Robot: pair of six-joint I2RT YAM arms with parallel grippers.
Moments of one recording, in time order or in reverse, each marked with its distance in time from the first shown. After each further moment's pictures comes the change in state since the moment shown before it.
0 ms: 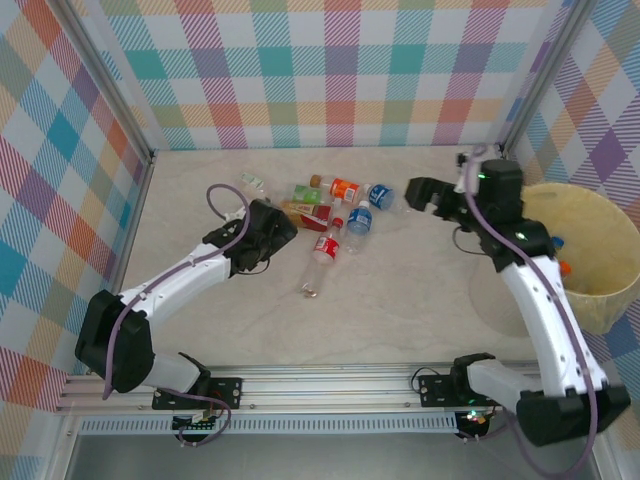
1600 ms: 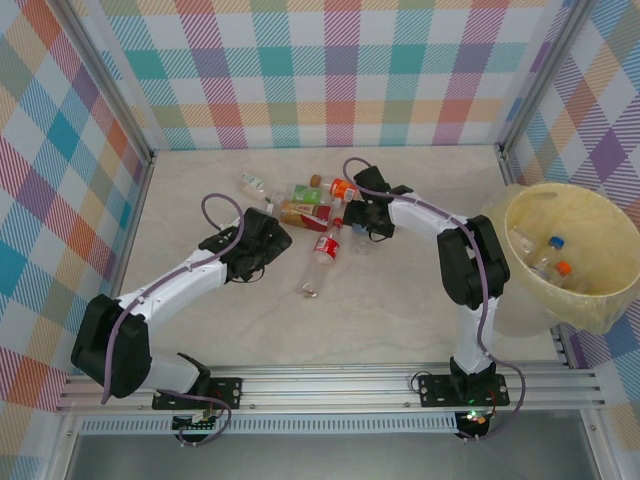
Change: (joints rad) left arm 0.022 -0.027 -0.072 -0.010 0.057 -0.018; right arm 0.262 0.876 0.207 0.105 0.300 0.262
